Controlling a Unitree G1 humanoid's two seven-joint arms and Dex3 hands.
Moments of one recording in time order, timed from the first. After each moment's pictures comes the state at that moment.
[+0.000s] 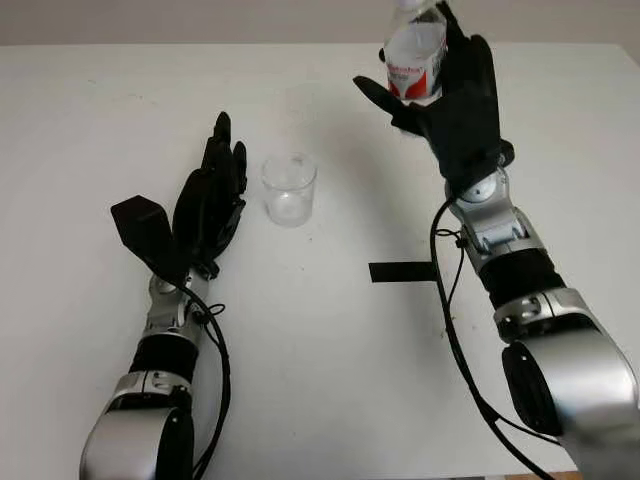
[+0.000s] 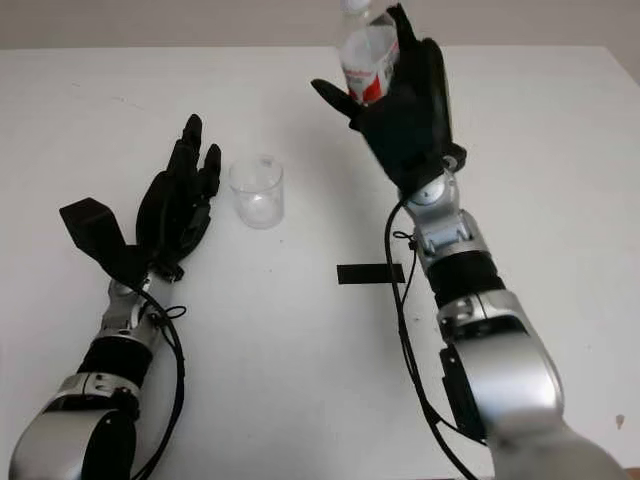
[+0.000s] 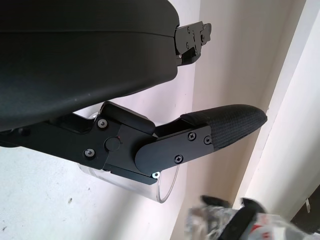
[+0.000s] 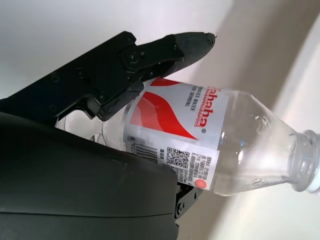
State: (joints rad) left arm -0.68 0.11 0.22 0.82 -0.26 -0.33 -0.41; right arm -0.83 -0.30 0.04 0.49 -0.03 0.05 -0.06
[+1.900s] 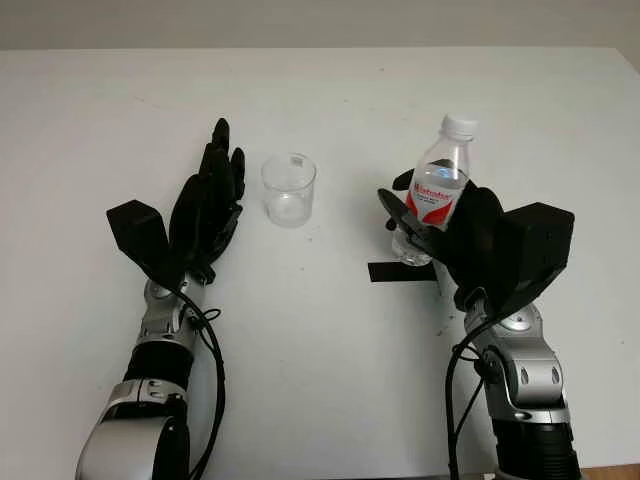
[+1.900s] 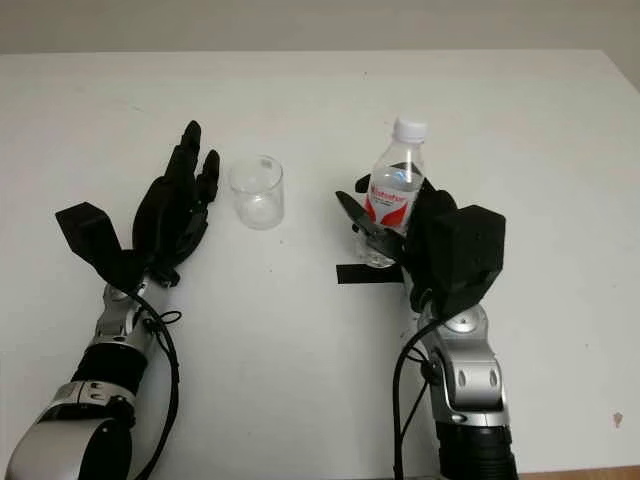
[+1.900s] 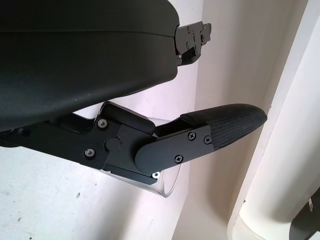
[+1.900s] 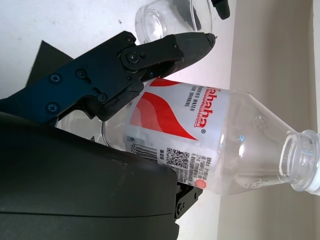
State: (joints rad) left arm -0.64 0.12 0.22 0.77 -0.26 -0.29 -0.42; right arm -0.24 -0.09 -0.07 -0.18 0.05 0.34 -0.02
